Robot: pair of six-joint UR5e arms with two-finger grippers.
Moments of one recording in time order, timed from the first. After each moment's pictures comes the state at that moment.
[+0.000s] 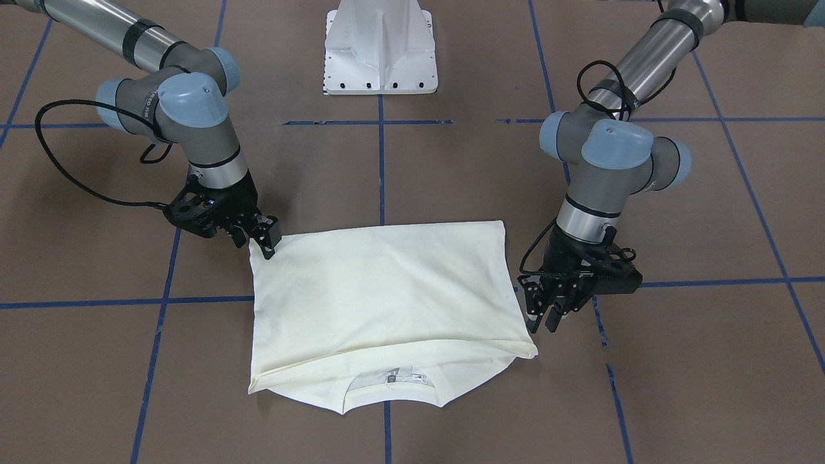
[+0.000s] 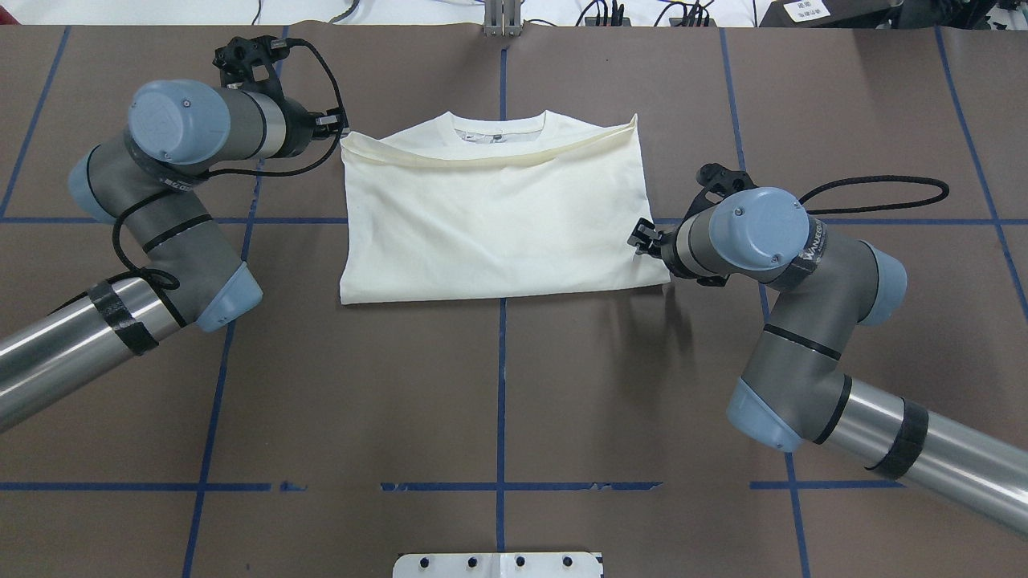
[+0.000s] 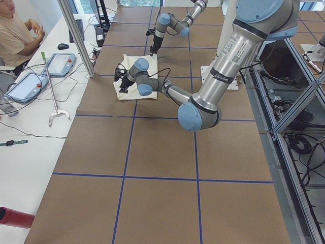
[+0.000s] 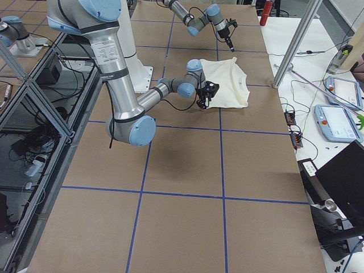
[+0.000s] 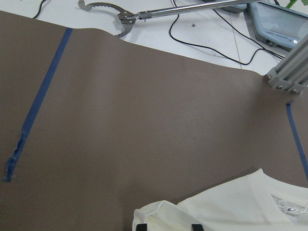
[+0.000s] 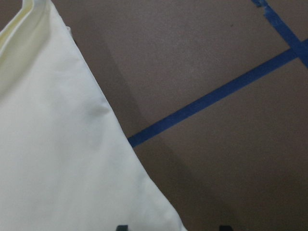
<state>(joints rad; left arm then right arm) -0.80 -2.14 -1.35 -2.34 -1.66 -1.25 0.61 -1.18 1.65 -1.20 1.69 1.67</state>
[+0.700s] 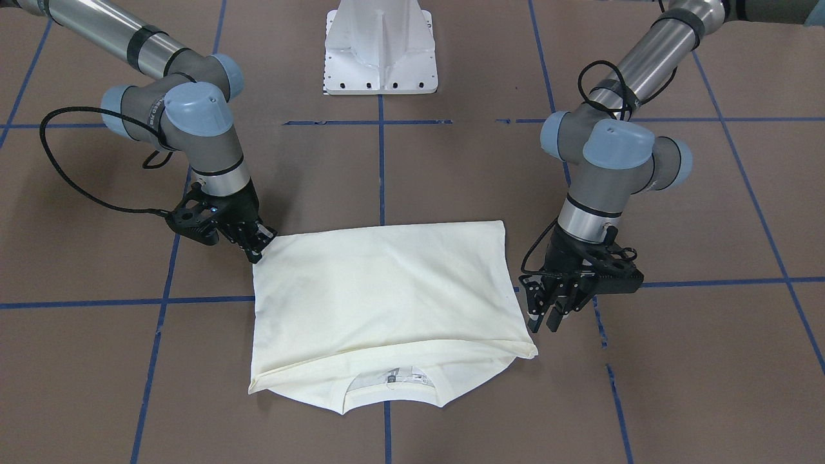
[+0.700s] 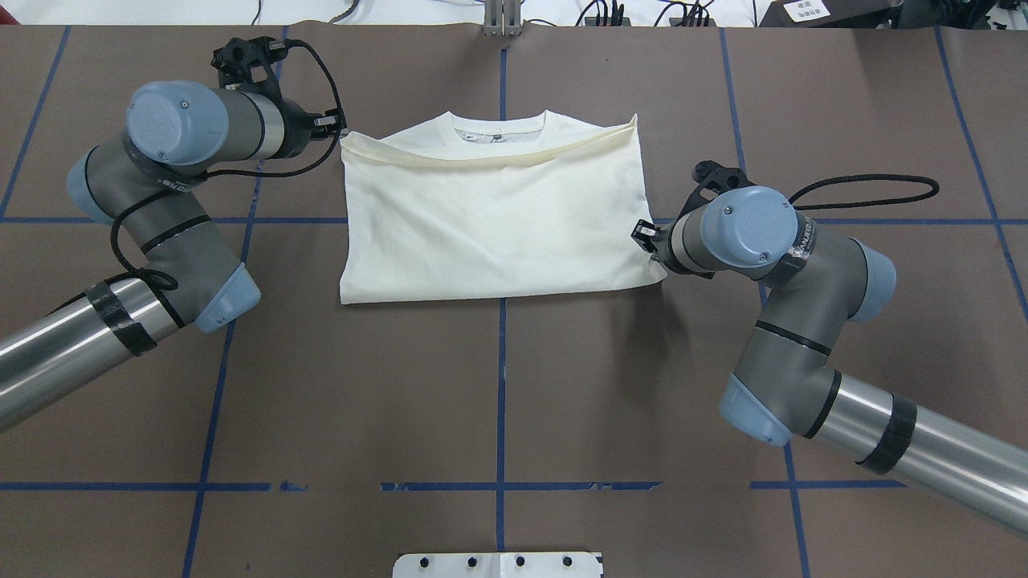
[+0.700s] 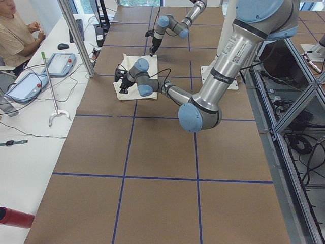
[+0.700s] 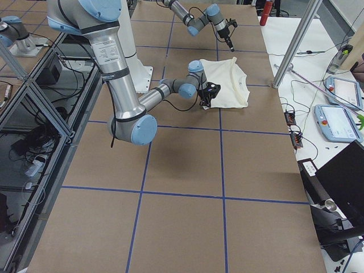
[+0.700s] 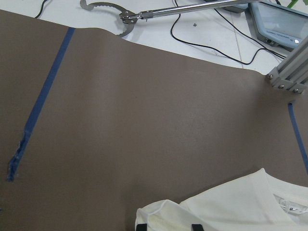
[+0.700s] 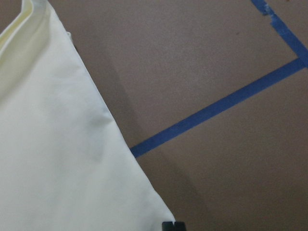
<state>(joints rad) -0.80 -2.14 -1.35 -2.34 -1.66 -1.25 0.61 -1.15 1.62 -1.20 1.68 1.66</state>
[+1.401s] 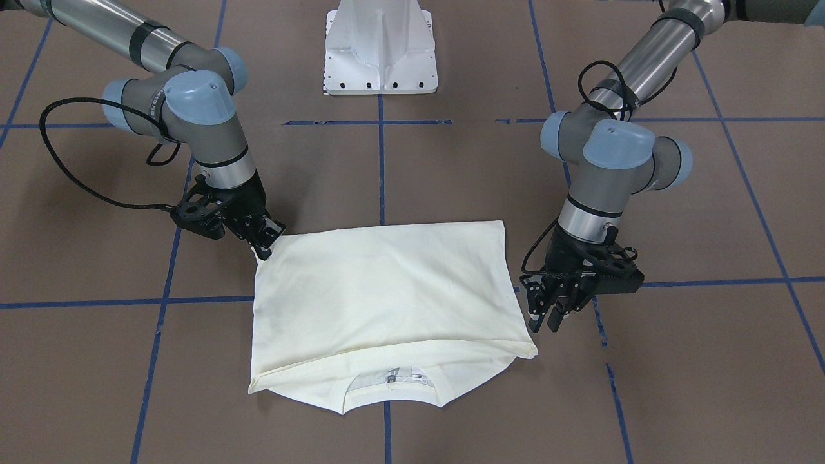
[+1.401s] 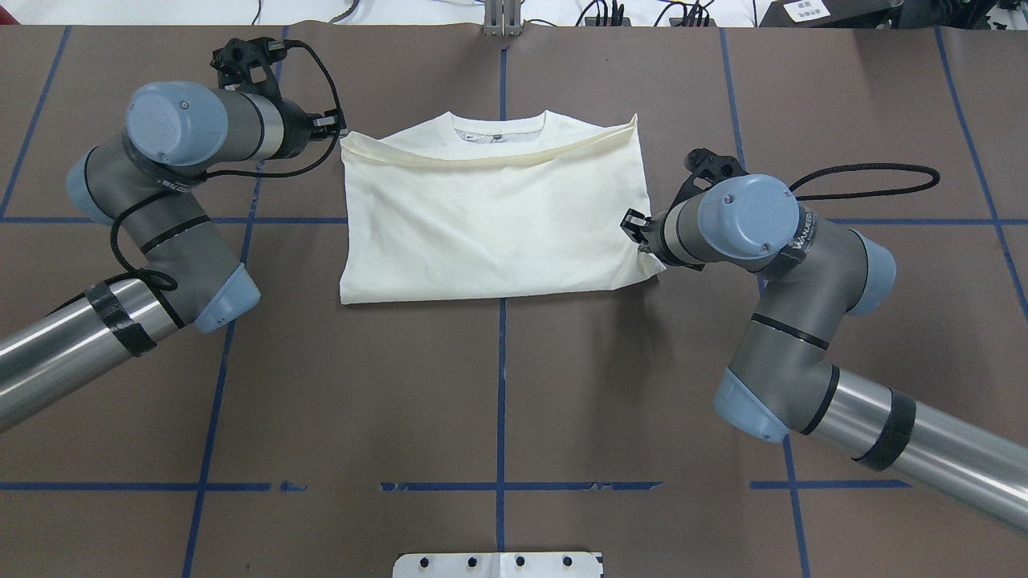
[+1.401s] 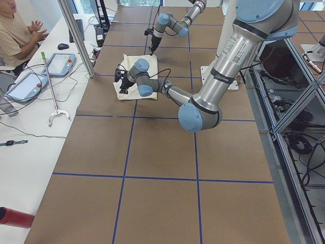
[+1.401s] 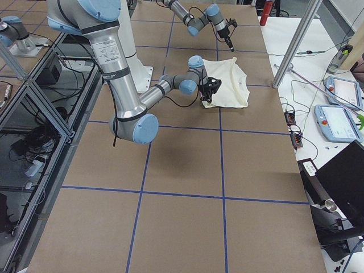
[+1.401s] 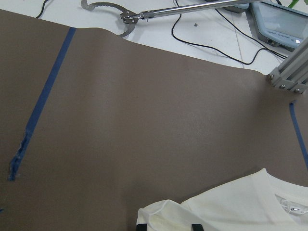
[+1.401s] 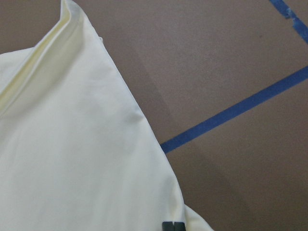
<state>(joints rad) -0.80 -2.13 -1.35 -2.34 -1.66 -1.25 0.62 -1.14 1.66 -1.20 1.69 1.66</state>
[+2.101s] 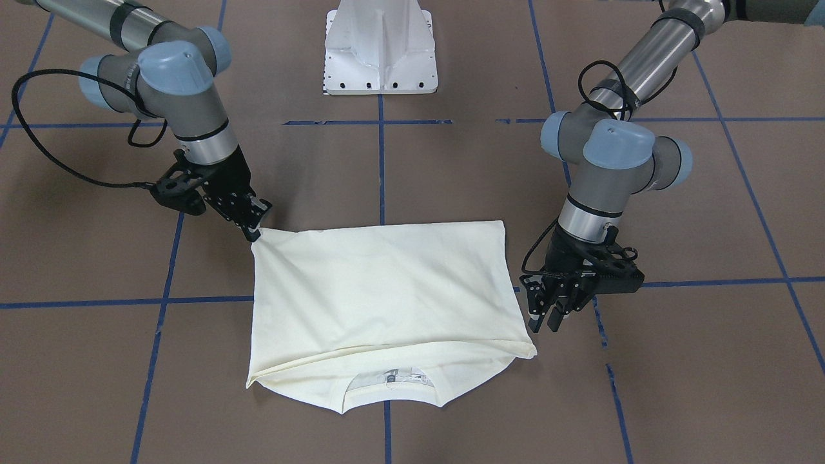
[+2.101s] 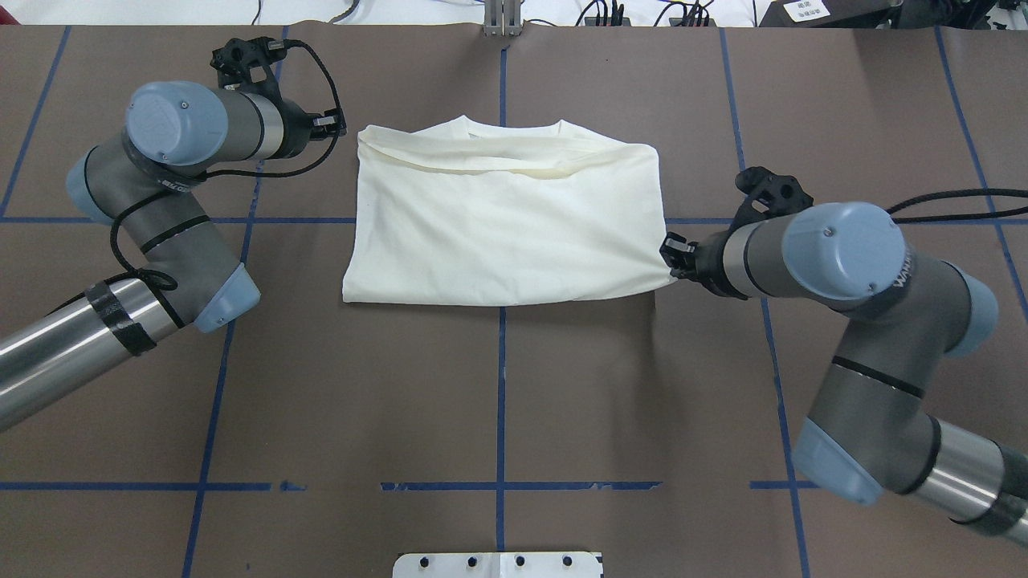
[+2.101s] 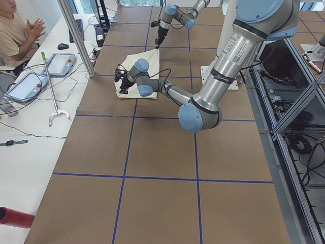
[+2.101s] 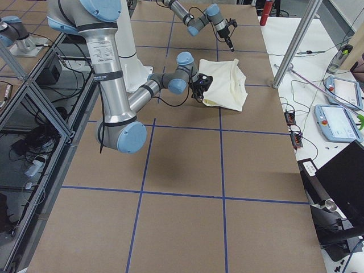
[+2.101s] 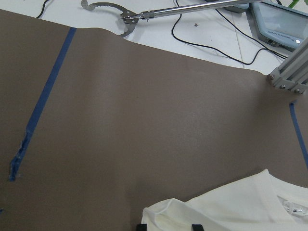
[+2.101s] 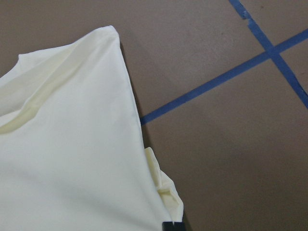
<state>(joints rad) -0.80 -2.13 -1.36 -2.34 -1.66 -1.26 0.58 -1.35 1.95 -1.21 1.71 1.68</state>
